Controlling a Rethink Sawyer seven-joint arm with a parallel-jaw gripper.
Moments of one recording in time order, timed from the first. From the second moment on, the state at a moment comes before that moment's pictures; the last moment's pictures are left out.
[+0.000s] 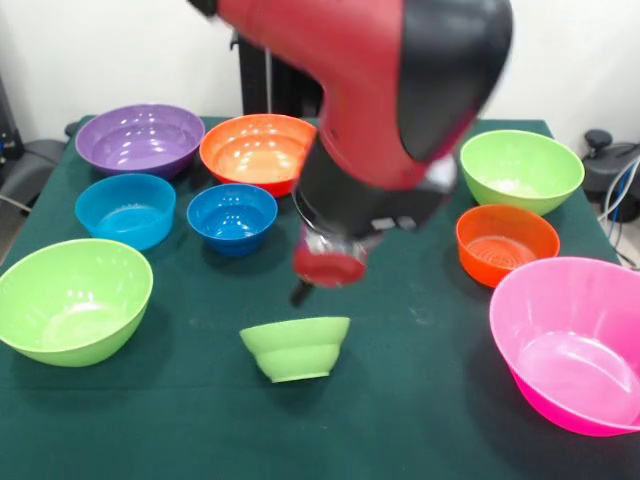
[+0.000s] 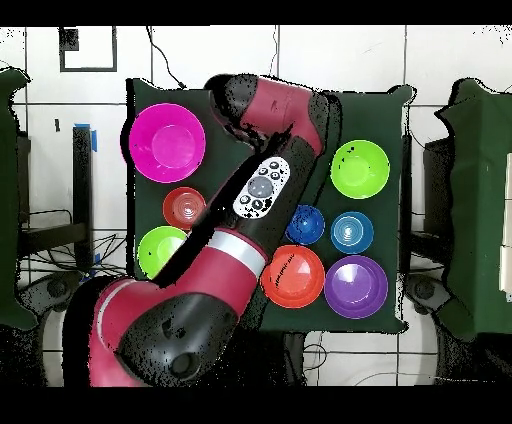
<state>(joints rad) 0.05 0.00 -0.80 0.80 0.53 1.12 2.98</state>
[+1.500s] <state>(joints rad) 0.05 -0.32 -0.65 1.04 0.31 1.04 2.98</state>
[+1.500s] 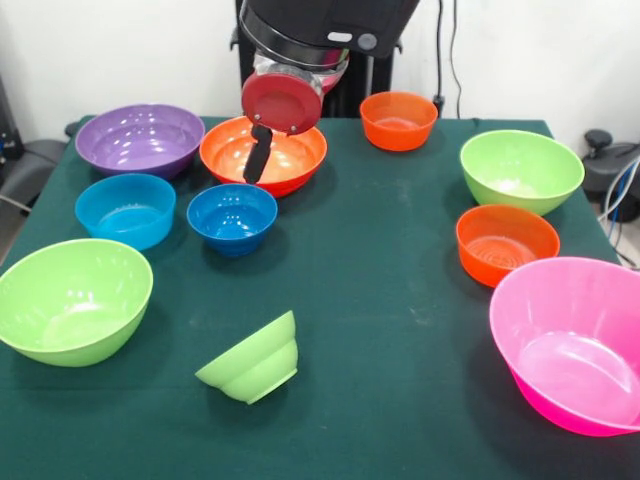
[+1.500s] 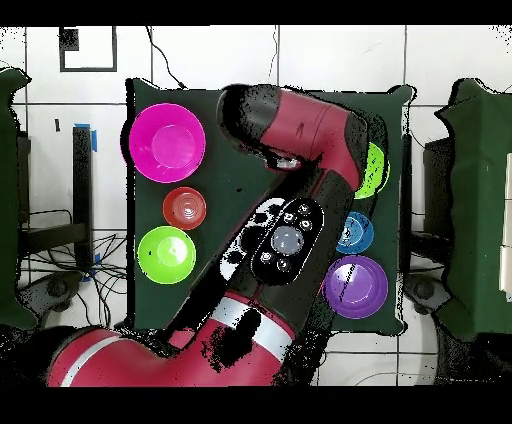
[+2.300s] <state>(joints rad) 0.04 -0.29 -0.61 1.04 0.24 0.91 2.98</state>
